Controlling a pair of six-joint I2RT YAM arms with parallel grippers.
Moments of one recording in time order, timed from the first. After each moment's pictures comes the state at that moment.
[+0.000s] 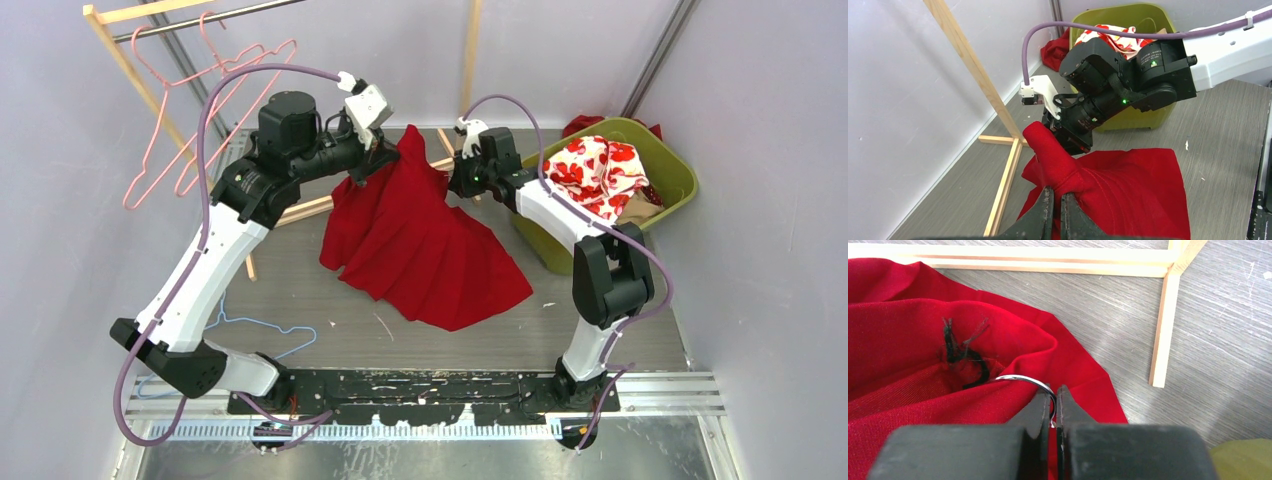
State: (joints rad) left arm -0.57 1.39 1.75 -0.60 0.41 0.29; right arm 0.38 1.77 1.37 -0.20 -0.23 0.10
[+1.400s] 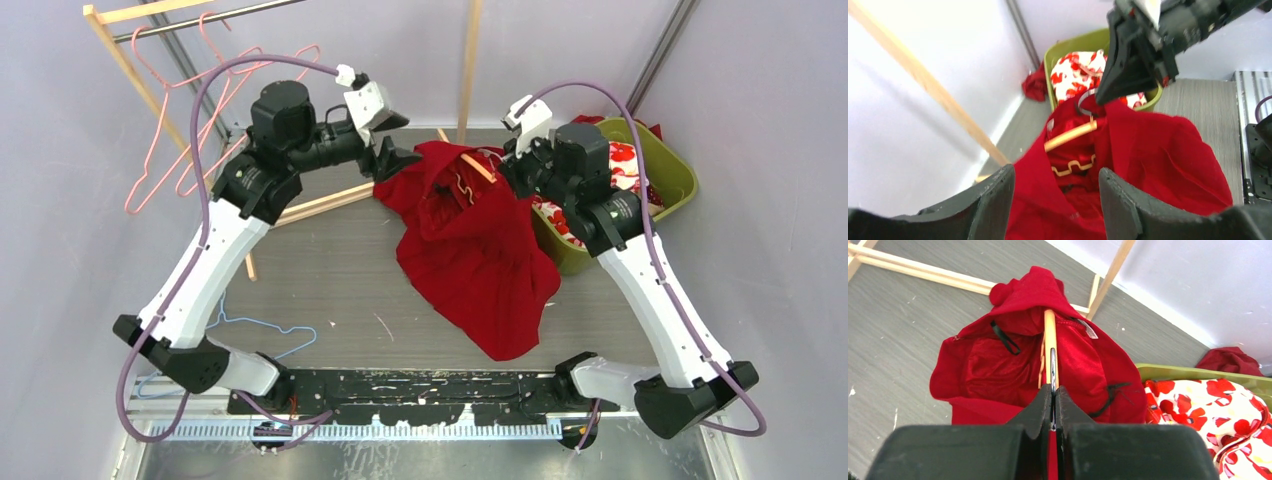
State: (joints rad) left arm -0.57 1.40 1.75 -0.49 0.57 0.33; right arm 0.41 1.18 1.44 -0.59 -0.10 -0.18
